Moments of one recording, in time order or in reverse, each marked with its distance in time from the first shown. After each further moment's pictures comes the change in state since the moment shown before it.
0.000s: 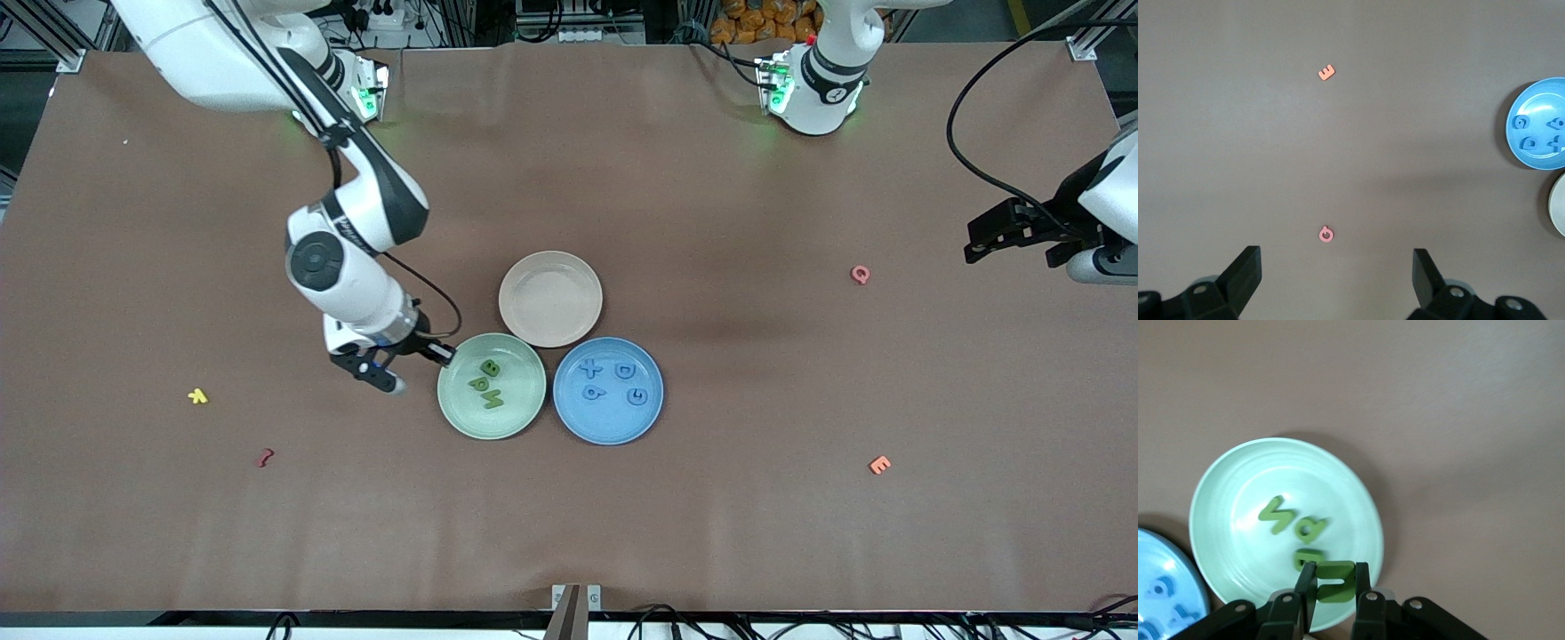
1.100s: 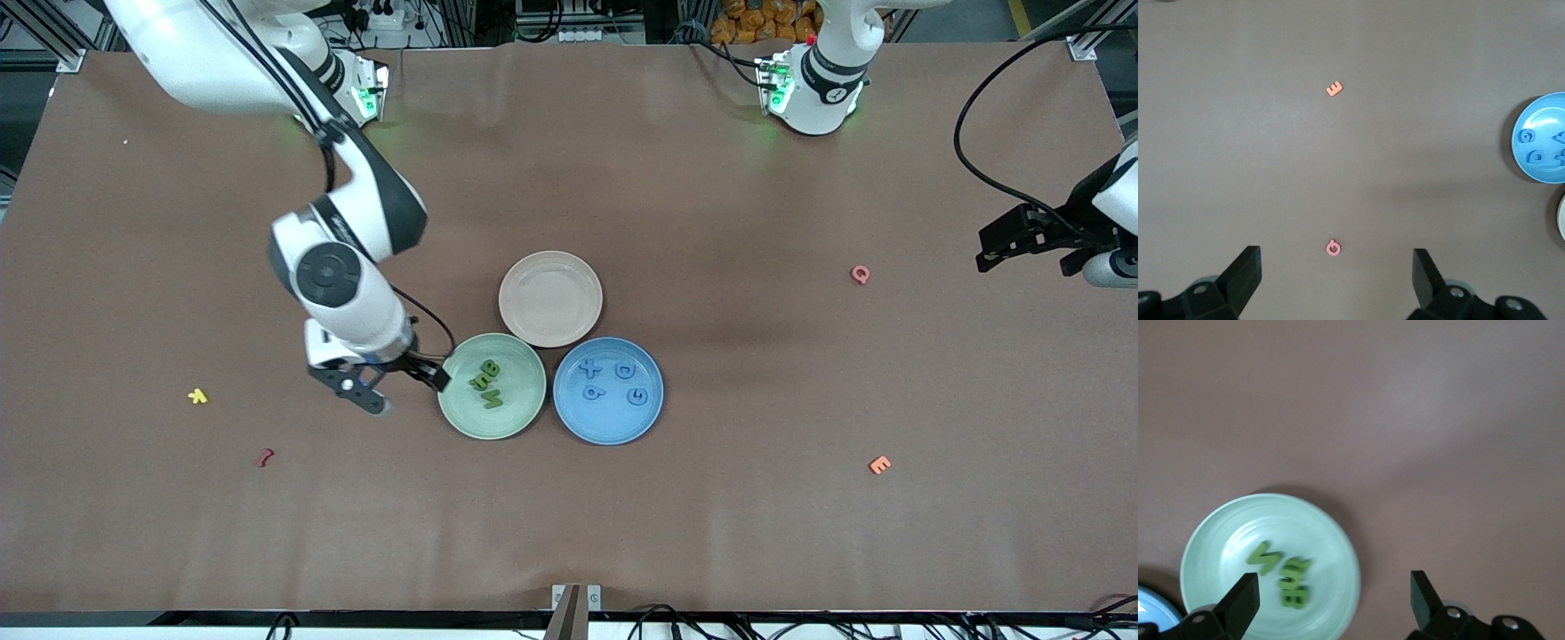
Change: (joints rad) left arm 0.003 0.001 0.004 0.002 0.015 0.045 0.012; right arm -0.014 -0.009 -0.004 0.221 -0.170 -0.337 0.036
